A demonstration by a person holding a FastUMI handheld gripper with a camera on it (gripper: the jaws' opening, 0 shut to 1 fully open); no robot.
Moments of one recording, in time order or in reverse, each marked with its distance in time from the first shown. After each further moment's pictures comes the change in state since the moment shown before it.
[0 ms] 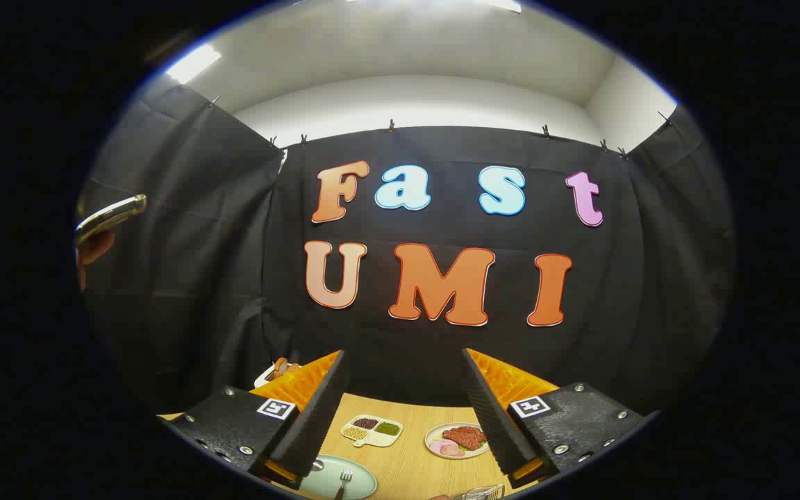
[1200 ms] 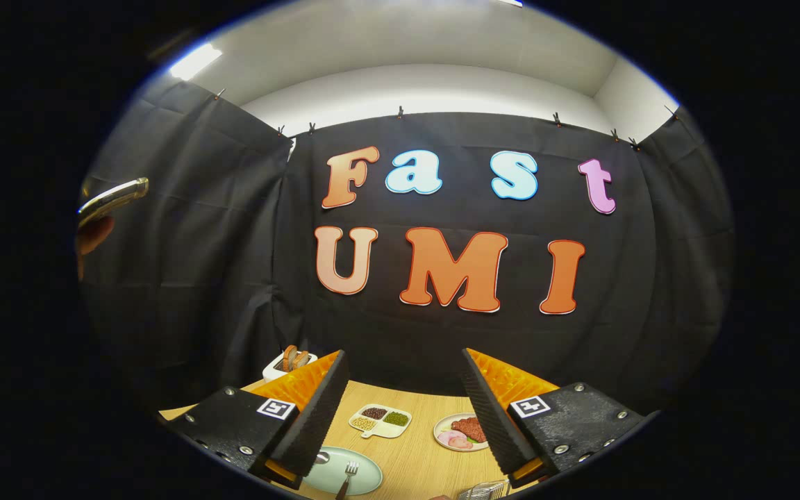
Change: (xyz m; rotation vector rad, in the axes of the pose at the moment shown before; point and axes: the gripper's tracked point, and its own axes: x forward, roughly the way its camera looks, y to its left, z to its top) arm 0.002 0.011 -0.022 -0.004 0.065 0.052
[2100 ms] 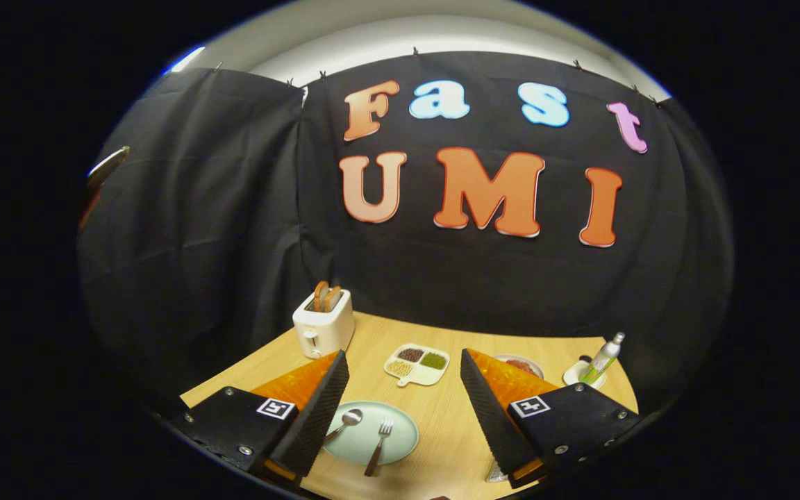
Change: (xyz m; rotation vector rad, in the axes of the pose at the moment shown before) arm 0.005 0.057 -0.125 0.059 0.394 0.139
